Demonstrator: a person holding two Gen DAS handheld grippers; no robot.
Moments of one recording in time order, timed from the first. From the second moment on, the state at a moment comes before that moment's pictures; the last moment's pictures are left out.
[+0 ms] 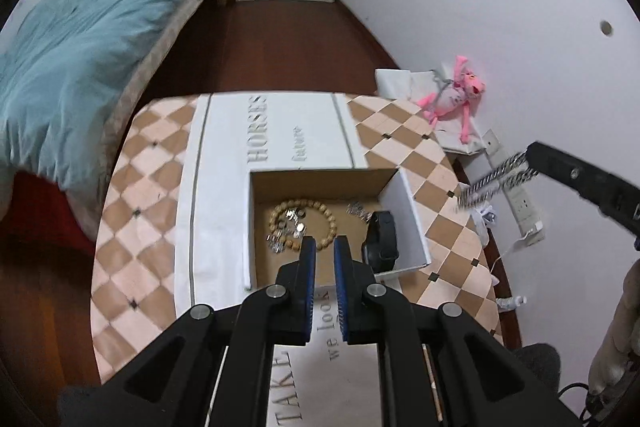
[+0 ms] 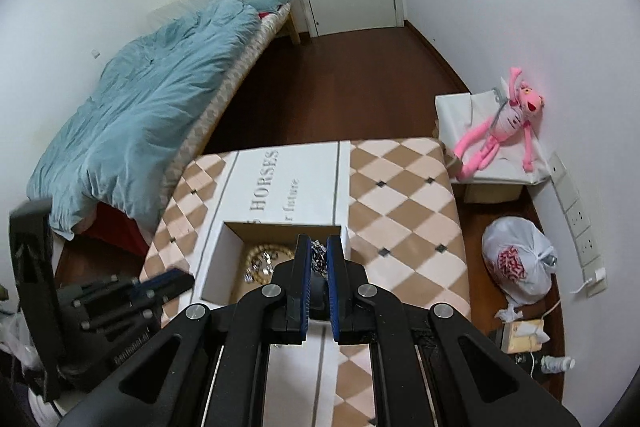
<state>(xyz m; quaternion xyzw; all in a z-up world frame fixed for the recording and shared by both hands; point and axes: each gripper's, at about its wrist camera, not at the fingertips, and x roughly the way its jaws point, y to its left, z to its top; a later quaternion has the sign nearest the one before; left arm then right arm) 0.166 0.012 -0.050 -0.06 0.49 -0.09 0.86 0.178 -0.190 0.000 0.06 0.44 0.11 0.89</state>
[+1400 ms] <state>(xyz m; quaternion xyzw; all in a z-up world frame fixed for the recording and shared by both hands) 0.137 -0.056 -0.177 -0.01 0.54 -0.08 0.84 0.109 -0.255 -0.130 0.12 0.51 0.00 0.85</state>
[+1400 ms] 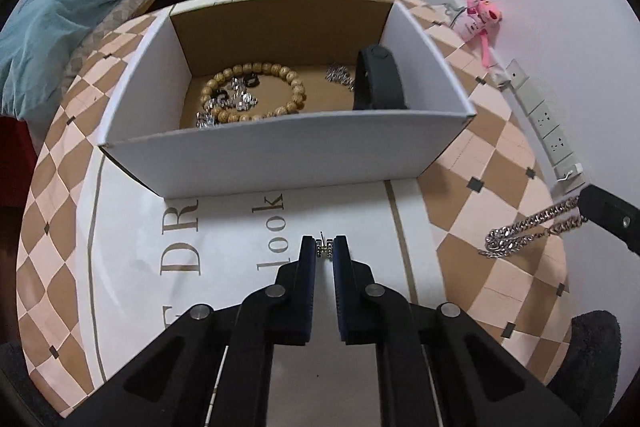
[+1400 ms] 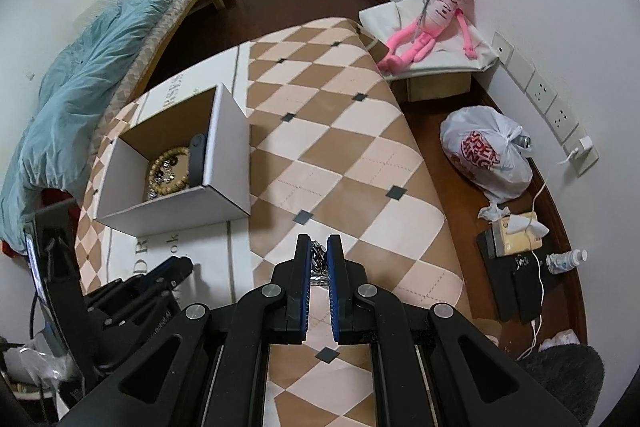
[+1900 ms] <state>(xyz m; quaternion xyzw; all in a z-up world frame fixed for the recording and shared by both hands) 0.144 -0.037 -0.066 -0.02 0.44 -0.10 0.89 0.139 -0.225 -0.021 0.11 0.44 0.07 0.89</state>
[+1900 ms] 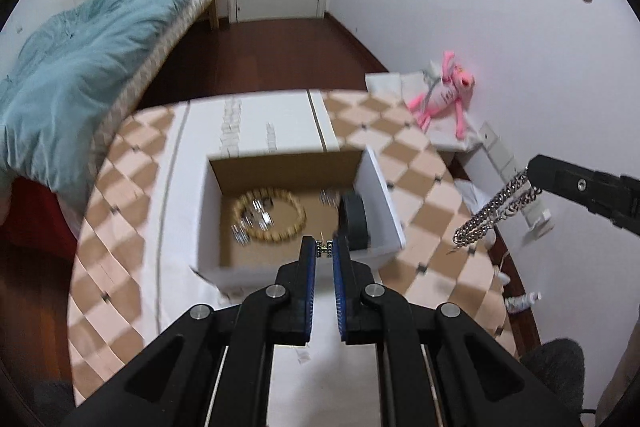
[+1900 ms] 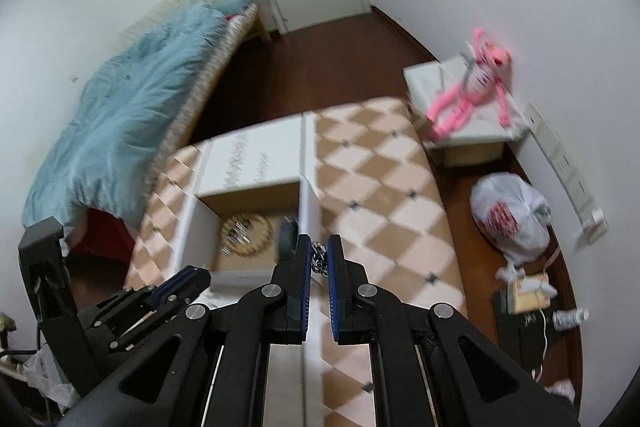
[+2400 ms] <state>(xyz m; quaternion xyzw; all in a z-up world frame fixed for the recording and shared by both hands) 0.224 0.009 -0.085 -0.06 0.51 -0.09 0.85 0.258 -0.153 -0.038 0.07 0.50 0.13 0.85</state>
